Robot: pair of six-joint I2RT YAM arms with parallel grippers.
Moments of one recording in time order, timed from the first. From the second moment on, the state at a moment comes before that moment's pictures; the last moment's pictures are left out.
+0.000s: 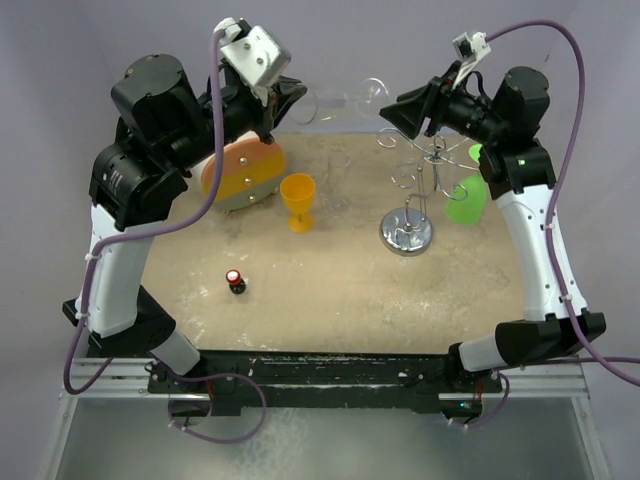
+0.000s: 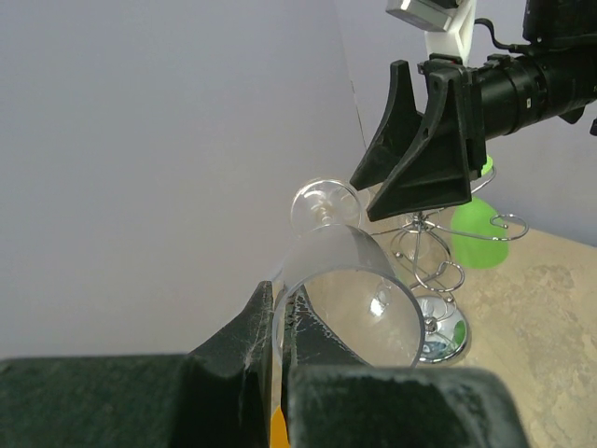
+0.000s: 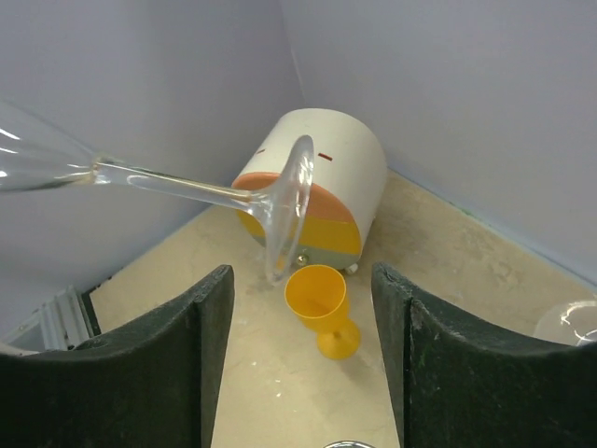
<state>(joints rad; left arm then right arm) -0.73 1.61 2.54 -0.84 0.10 0.26 0.15 1.44 1.79 -0.30 -0.77 0.26</state>
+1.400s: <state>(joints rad) -0.73 1.61 2.52 -0.83 0.15 0.27 0.15 1.47 1.68 -0.07 -0.86 0.59</state>
